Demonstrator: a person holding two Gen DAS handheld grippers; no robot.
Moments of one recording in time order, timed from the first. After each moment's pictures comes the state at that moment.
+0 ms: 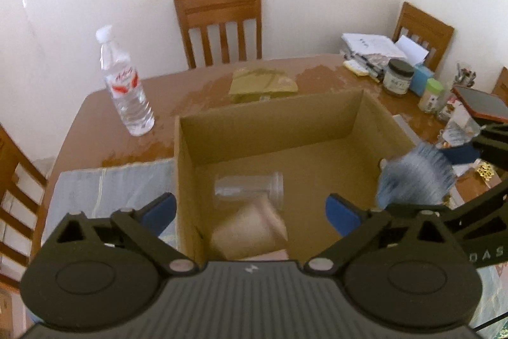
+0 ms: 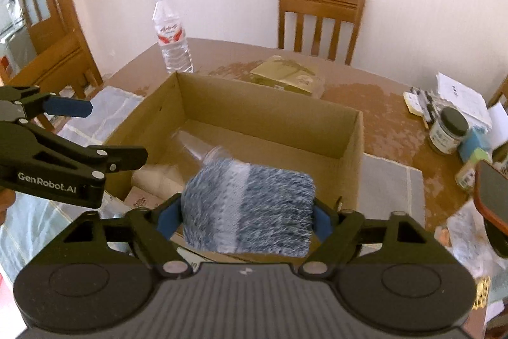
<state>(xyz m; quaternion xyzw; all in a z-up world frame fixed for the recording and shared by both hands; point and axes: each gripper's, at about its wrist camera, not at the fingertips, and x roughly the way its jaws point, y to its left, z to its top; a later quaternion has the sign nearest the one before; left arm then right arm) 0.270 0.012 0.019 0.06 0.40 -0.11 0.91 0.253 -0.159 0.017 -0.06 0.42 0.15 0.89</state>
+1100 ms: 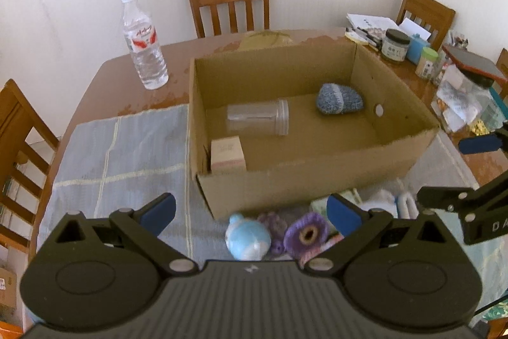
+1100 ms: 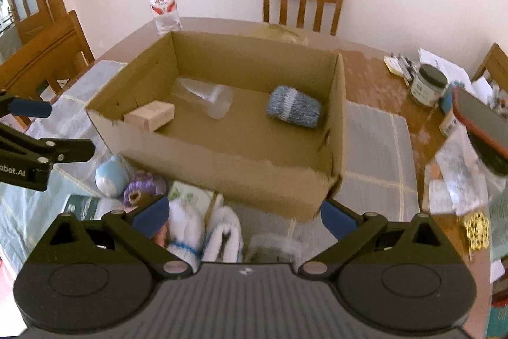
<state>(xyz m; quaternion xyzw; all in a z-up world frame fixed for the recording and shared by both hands) 0.190 0.028 -0.002 0.07 0.42 -0.09 0.90 0.175 -0.175 -0.015 -0.04 0.43 0.12 0.89</state>
